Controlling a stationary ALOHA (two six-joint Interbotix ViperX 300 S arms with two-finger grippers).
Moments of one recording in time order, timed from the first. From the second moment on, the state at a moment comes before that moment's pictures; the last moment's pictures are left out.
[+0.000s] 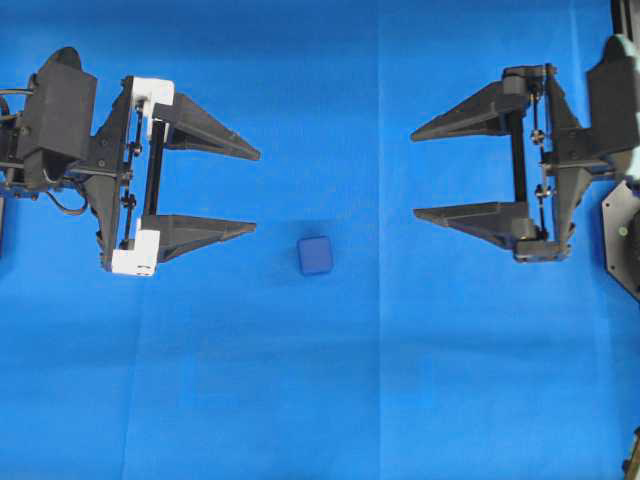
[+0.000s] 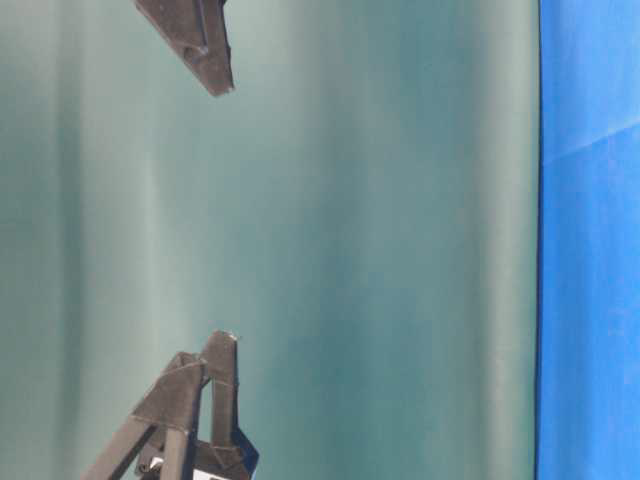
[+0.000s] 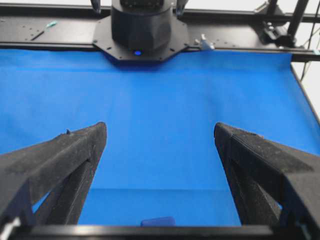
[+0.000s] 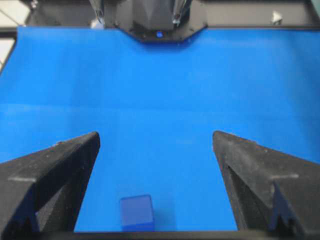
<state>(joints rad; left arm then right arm) -0.04 -0.43 0.80 0.01 -0.25 -0.05 0.00 -0.62 0.86 -0.44 -0.05 0.62</state>
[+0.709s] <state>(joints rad) -0.04 -0.43 0.80 0.01 -0.26 -0.05 -0.03 -0.62 0.89 -0.44 -0.13 0.61</state>
